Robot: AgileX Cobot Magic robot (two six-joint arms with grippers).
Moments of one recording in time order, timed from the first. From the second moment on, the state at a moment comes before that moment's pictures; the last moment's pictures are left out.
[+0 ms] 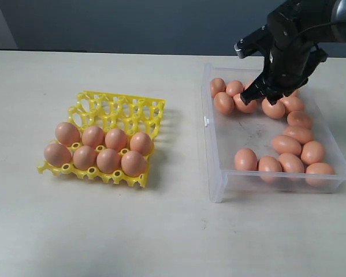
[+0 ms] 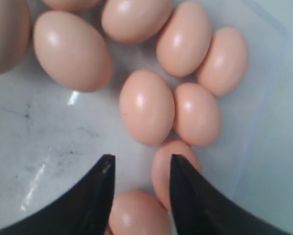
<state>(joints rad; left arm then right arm) -0.05 0.02 -0.01 0.11 0.21 -0.12 0.33 1.98 -1.41 -0.44 0.83 0.12</state>
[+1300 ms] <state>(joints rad) -0.05 0.02 -0.01 0.11 0.21 -0.12 0.24 2.01 -1.40 -0.21 0.63 0.11</state>
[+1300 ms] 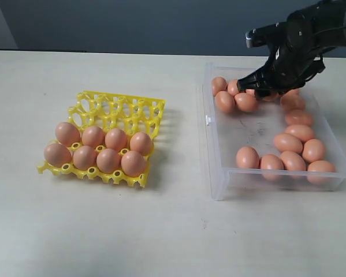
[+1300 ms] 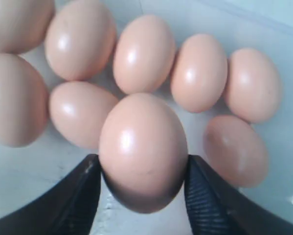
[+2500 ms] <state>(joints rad) -0.05 0.02 -0.01 0.11 0.21 -0.12 0.54 2.07 -1.24 1.67 0.48 -1.79</state>
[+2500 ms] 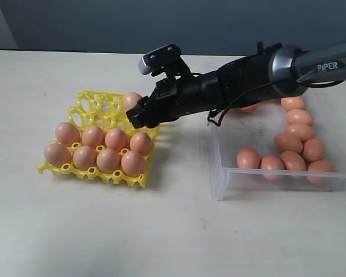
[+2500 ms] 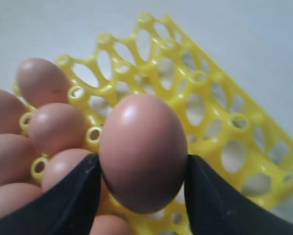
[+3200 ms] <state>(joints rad) -0.05 0.02 -0.01 0.11 0.21 -0.12 0.54 2.11 -1.22 1.74 0.45 -1.85</state>
